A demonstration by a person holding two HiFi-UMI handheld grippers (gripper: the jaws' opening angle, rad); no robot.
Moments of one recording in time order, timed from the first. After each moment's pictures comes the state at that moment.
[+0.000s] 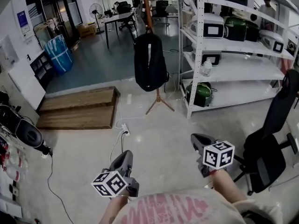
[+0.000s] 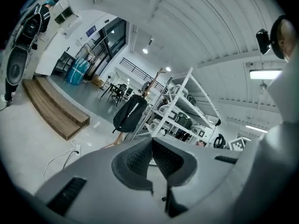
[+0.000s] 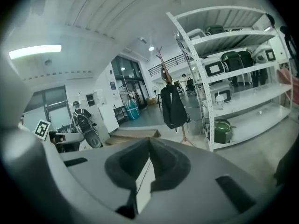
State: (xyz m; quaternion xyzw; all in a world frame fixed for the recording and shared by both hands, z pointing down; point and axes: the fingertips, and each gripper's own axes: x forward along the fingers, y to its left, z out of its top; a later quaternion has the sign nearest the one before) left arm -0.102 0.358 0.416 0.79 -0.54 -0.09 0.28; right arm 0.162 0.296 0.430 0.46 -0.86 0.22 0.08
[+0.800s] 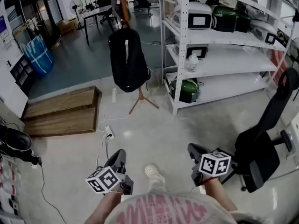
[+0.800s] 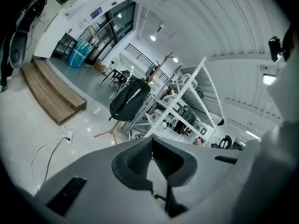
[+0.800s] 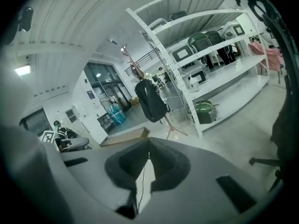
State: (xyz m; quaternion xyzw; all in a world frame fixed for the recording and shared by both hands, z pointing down) left arm -0.047 0.237 0.467 0.77 -0.52 -0.07 0.36; right arm 0.243 0.244 0.504 0.52 -0.78 0.35 0.04
